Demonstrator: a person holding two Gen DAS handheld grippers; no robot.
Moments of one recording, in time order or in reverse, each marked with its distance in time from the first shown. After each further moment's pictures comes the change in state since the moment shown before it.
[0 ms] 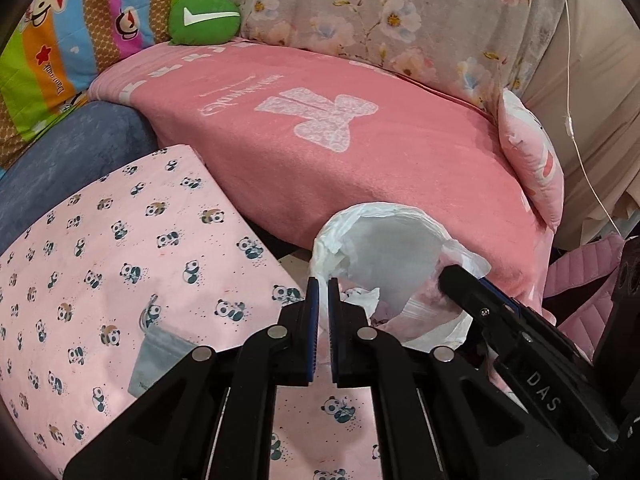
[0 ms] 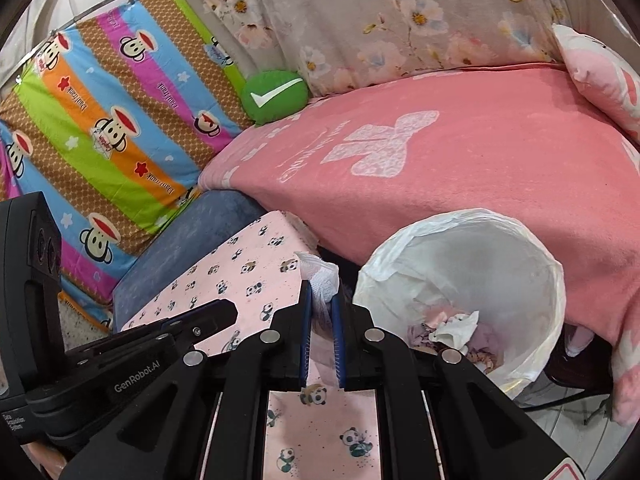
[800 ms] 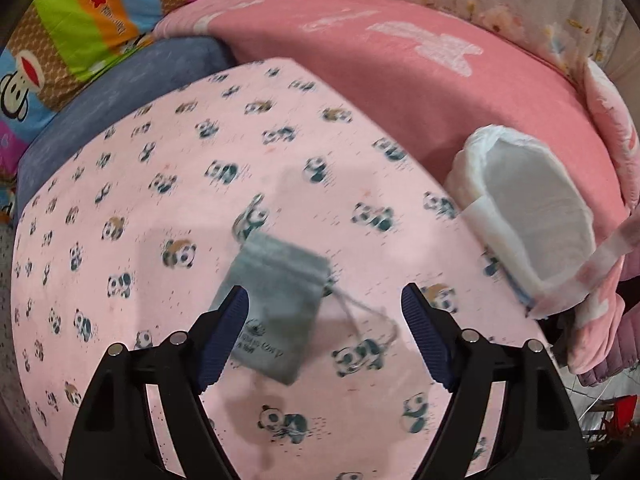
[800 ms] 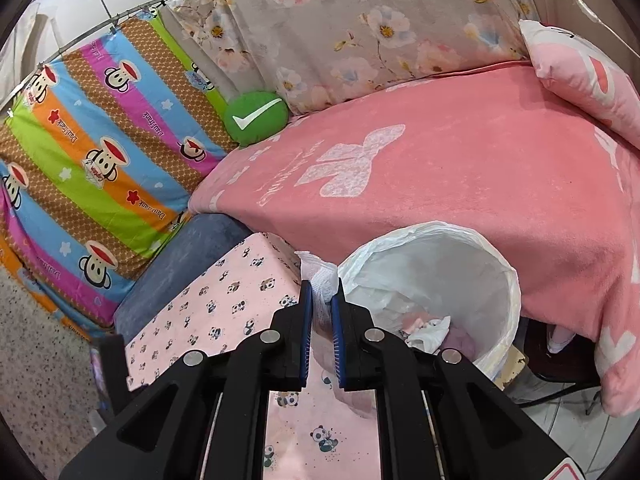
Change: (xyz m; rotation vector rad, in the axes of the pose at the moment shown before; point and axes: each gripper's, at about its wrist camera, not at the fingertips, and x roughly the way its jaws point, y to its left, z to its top) left arm 0.044 0.103 -0.081 -0.108 0.166 0.258; right arm -0.031 -0.053 0.020 0.057 -0.036 0.002
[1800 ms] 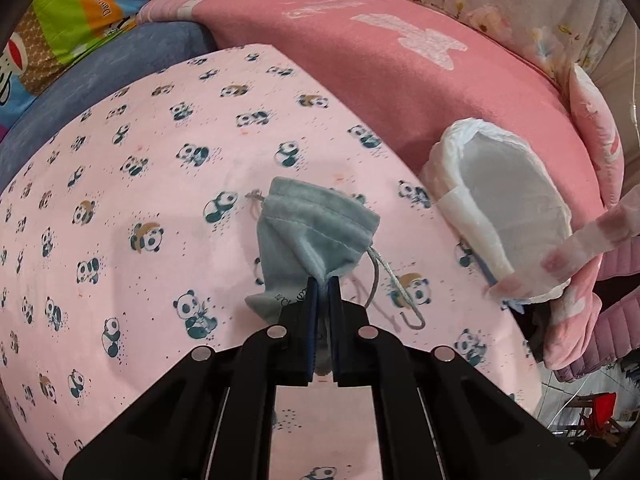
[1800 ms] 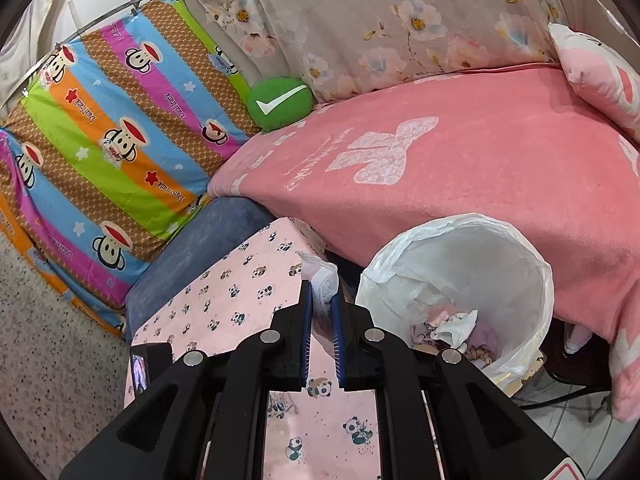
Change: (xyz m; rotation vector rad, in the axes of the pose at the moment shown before) left arm -0.015 -0.021 0.004 0.003 0.003 -0.125; right arm 0.005 0.044 -0.008 -0.051 0.029 0.041
